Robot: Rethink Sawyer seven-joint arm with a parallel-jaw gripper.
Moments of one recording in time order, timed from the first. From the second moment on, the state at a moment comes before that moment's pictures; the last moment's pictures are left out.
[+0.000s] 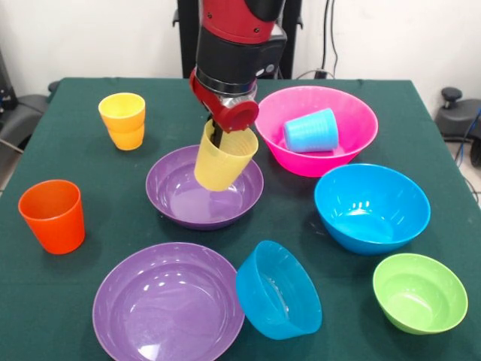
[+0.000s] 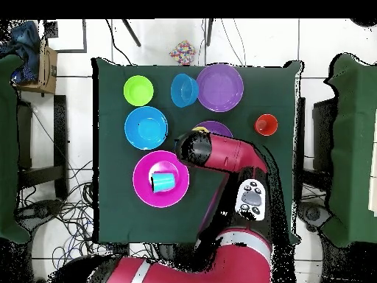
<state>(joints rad) -0.14 -0.49 -0.21 1.54 -0.01 0.49 2.58</state>
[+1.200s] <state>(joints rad) -0.19 -0.46 -0.22 1.55 -0.05 0.48 2.58</state>
